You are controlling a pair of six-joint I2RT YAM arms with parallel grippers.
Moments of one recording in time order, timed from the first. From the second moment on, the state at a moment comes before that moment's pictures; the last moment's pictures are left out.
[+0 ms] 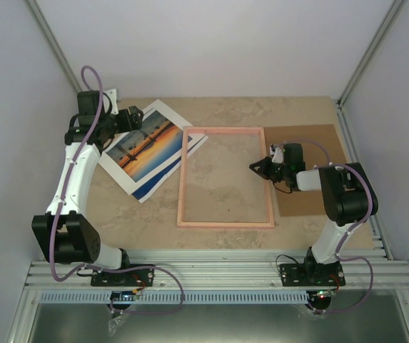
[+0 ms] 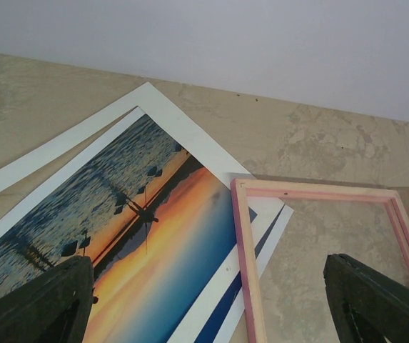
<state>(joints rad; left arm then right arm) 0.04 1.44 1.37 -0.53 0.29 -0.18 0.18 1.81 0.73 0.36 -0.62 0.69</state>
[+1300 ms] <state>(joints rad) 0.04 1.45 1.37 -0.53 0.30 -0.18 0.16 1.81 0.73 0.36 -0.62 0.67</state>
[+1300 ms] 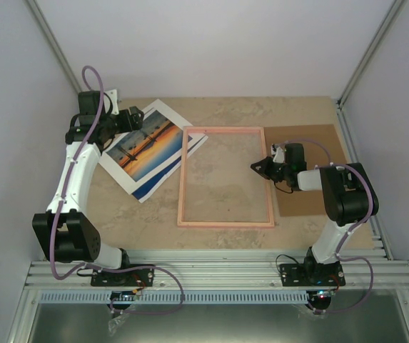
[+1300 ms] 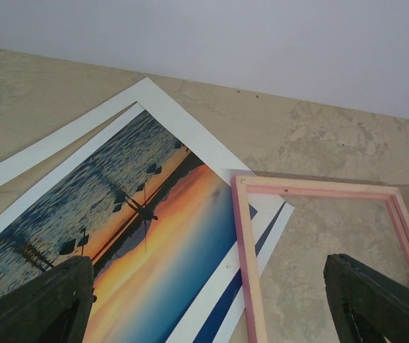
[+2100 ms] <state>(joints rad) 0.04 1.45 1.37 -0.53 0.31 -0.18 0.21 1.74 0.77 0.26 -0.58 0.64</state>
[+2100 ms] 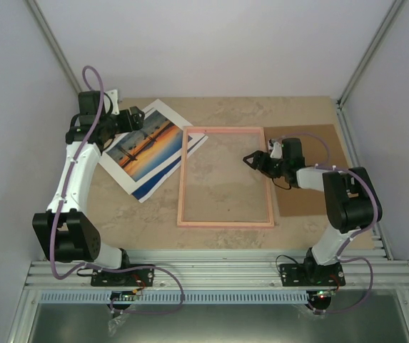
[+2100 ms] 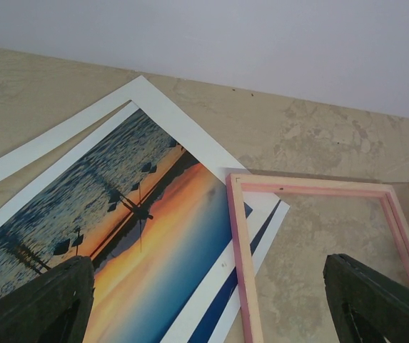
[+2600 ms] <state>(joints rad) 0.04 1.45 1.37 -0.53 0.32 -0.18 0.24 1.73 0.90 0.05 -0.45 0.57</state>
